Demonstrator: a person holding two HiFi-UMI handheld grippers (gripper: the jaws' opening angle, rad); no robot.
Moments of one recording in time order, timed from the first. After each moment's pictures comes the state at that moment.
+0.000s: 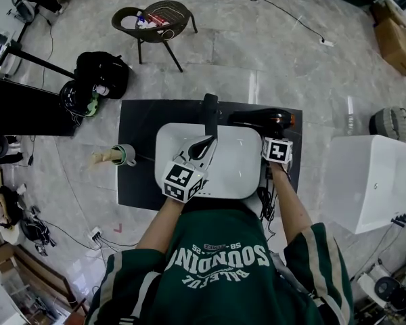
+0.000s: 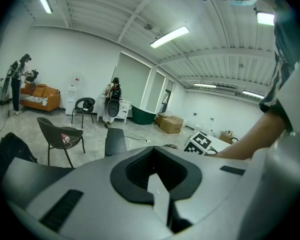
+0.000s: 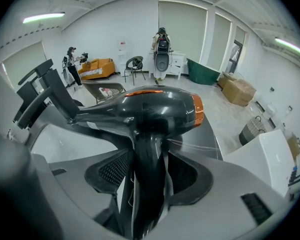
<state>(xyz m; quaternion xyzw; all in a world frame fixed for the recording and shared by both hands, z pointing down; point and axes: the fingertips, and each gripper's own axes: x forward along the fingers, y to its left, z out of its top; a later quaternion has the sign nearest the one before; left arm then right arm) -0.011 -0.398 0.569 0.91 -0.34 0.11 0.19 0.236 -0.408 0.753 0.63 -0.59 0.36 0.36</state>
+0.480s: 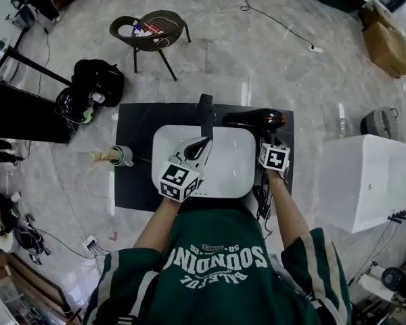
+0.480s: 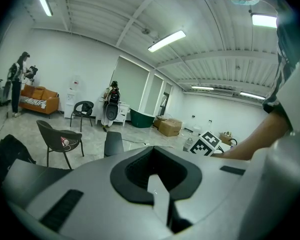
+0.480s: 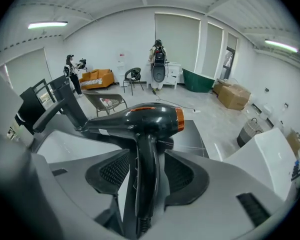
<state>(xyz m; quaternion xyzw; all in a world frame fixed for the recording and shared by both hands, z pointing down) -0.018 -0.382 0.554 0.92 -0.34 0.09 0.17 0.235 -0.386 0.713 0.65 -0.60 0.33 0.32</state>
